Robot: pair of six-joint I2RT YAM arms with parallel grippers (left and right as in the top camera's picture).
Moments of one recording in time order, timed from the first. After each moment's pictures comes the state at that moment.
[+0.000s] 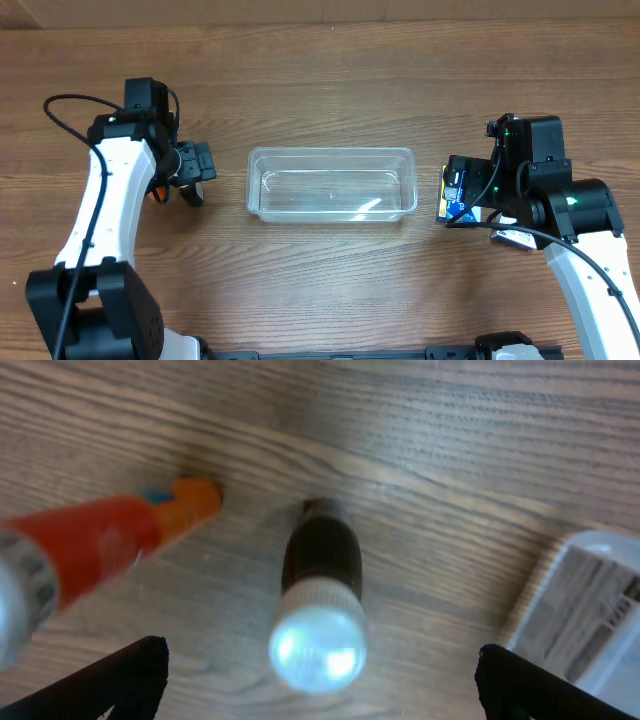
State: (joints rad) left arm 0.08 1.68 1.33 -1.04 -0.06 -0.21; right arm 0.12 1.19 1.16 -1.04 -0.01 0.25
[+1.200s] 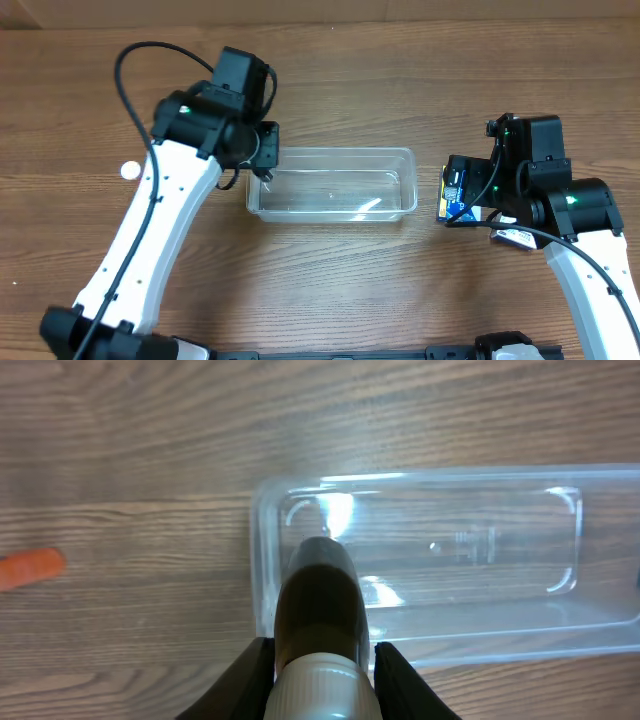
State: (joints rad) left arm -0.35 1.61 1.63 -1.25 -0.03 -0.32; right arm 0.12 1.19 1.17 -1.04 -0.01 0.25
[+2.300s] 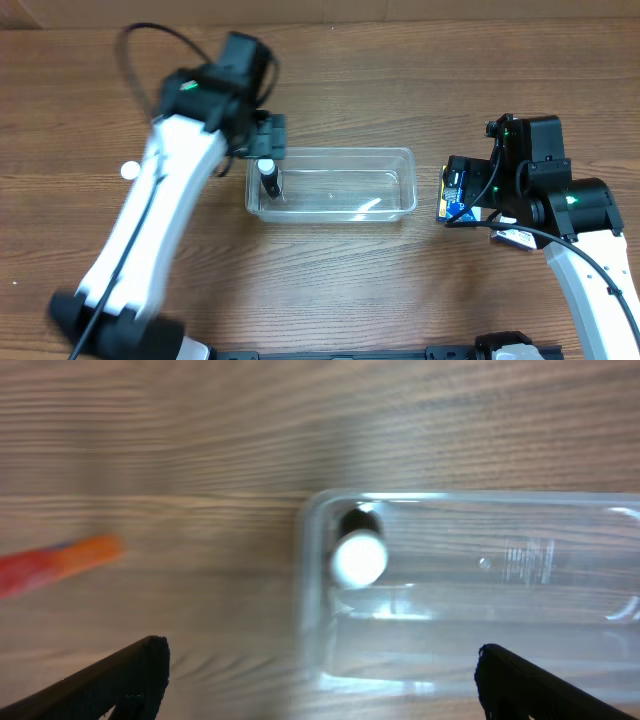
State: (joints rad) left arm -0.32 1.68 1.78 -1.38 -0.14 -0.34; right arm 0.12 1.19 1.17 -1.04 -0.02 0.25
